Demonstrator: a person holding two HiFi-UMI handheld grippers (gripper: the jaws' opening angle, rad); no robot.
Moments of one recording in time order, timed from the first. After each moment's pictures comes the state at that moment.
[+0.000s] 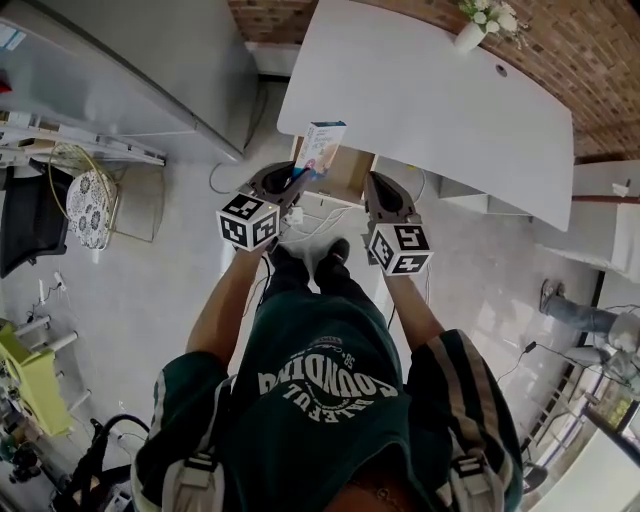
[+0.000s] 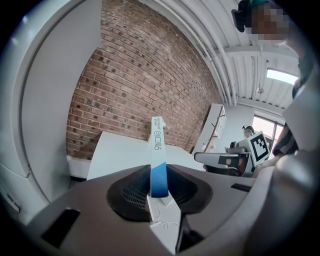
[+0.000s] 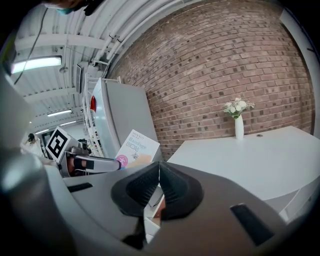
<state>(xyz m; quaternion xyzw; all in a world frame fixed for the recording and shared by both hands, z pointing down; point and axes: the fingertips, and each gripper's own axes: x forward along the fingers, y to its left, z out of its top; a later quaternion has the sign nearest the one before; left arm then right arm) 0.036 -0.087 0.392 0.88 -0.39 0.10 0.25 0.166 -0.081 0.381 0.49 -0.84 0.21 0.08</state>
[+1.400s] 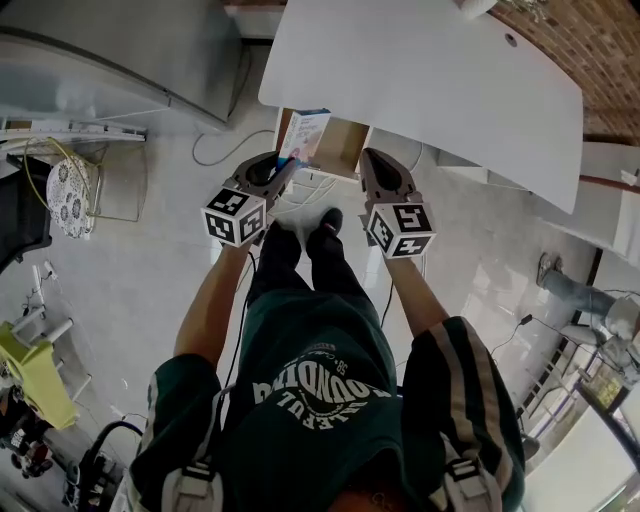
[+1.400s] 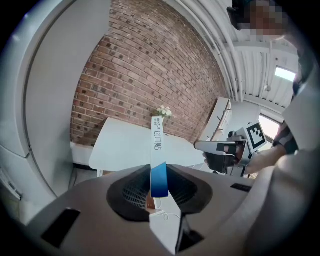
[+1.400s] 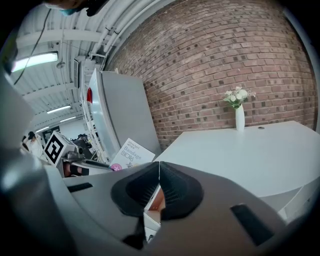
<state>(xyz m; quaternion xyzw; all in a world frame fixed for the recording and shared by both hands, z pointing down) 0.023 -0.081 0.461 0.86 -0.39 0.13 0.29 0.165 -0.098 0.430 0.48 -0.84 0.23 0.12</state>
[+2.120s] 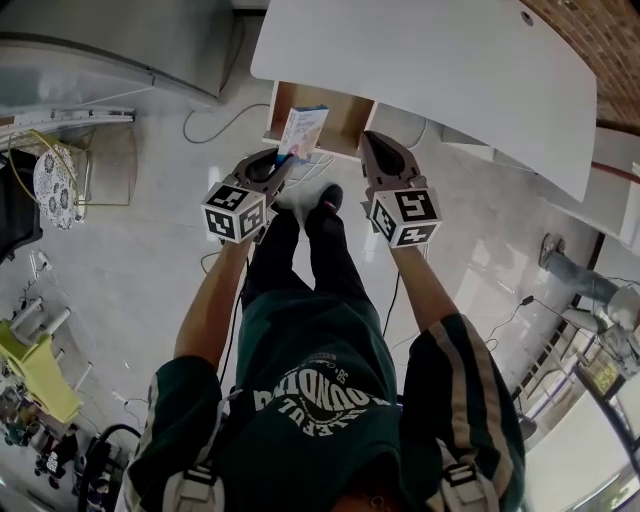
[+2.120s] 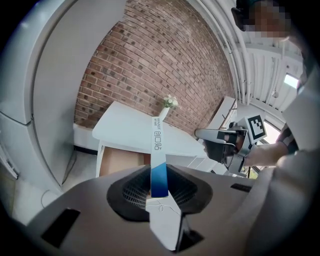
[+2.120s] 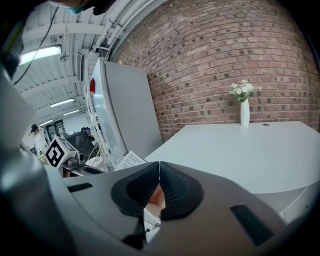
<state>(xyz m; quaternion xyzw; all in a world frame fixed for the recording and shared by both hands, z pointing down) 0.022 -0.048 0.530 0.84 -0.38 0.14 0.35 0.156 -0.091 0.468 0.46 -0.84 0.23 0.16</state>
